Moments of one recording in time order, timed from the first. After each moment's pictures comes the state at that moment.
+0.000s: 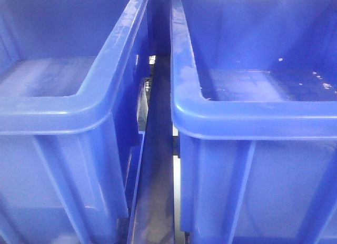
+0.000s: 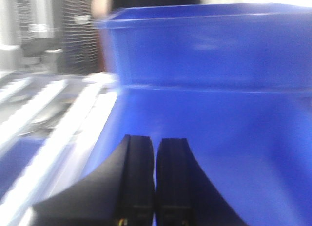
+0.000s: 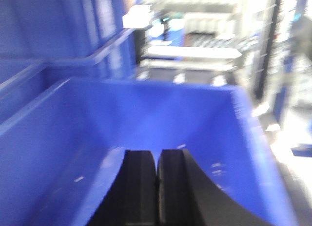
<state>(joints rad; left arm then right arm) 0.04 0.29 -0.41 -0.20 0.14 0.13 0.11 0.45 -0.35 0.04 -0.12 0.01</state>
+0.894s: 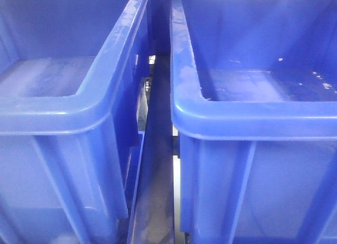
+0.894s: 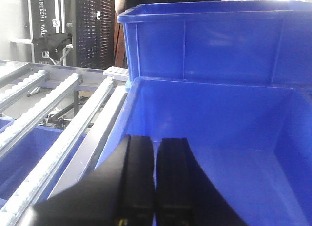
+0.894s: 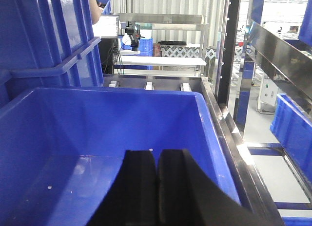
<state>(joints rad) 0.08 0.19 -0.41 -0.23 0.23 0.13 0.03 0.33 -0.35 0.04 -0.02 0.01</state>
